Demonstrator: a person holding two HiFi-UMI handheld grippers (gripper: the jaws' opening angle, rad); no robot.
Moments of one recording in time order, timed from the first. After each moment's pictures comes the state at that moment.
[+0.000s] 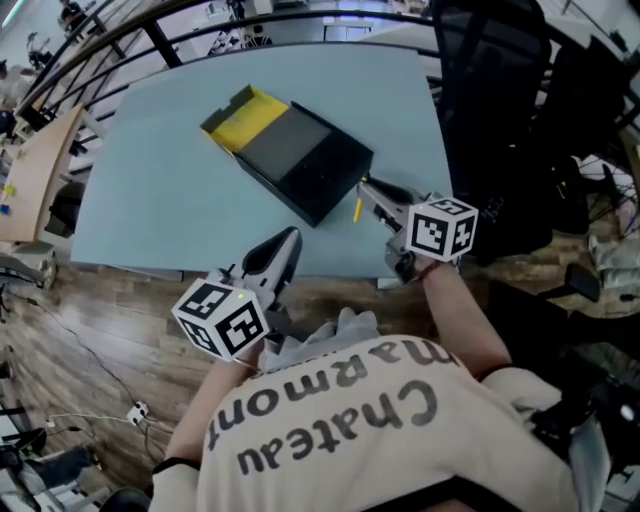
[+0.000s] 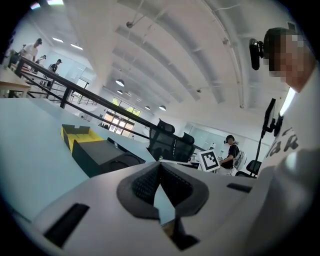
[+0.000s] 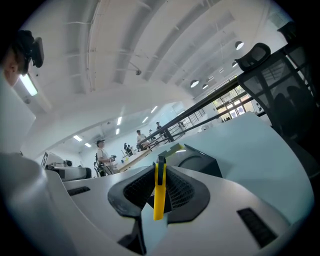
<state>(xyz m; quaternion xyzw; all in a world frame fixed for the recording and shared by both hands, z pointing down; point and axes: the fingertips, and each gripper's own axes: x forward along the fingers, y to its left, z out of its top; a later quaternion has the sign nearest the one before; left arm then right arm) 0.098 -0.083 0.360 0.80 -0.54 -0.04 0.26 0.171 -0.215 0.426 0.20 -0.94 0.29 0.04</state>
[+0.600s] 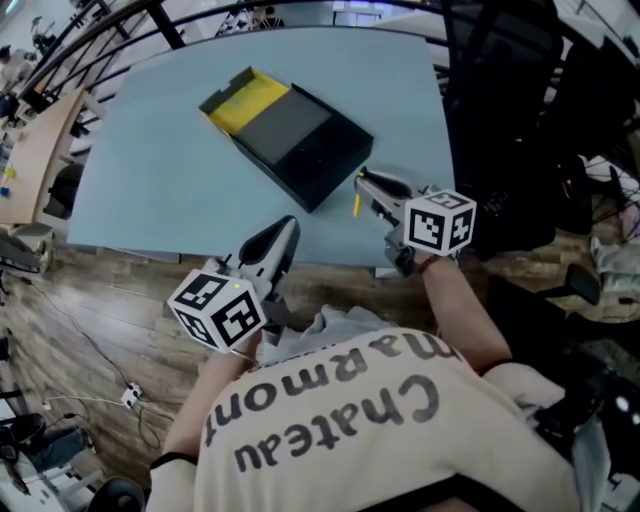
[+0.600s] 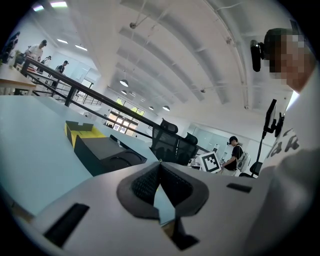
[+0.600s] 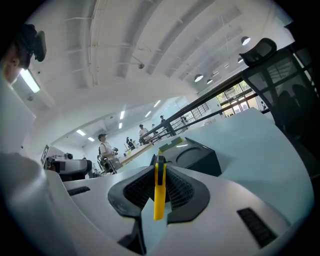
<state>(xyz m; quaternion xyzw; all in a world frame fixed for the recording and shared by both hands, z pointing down) 0.097 -0.083 0.372 0.78 -0.56 -0.05 0.26 0.166 -0.208 0.447 0.17 -0.94 0.28 0.07</state>
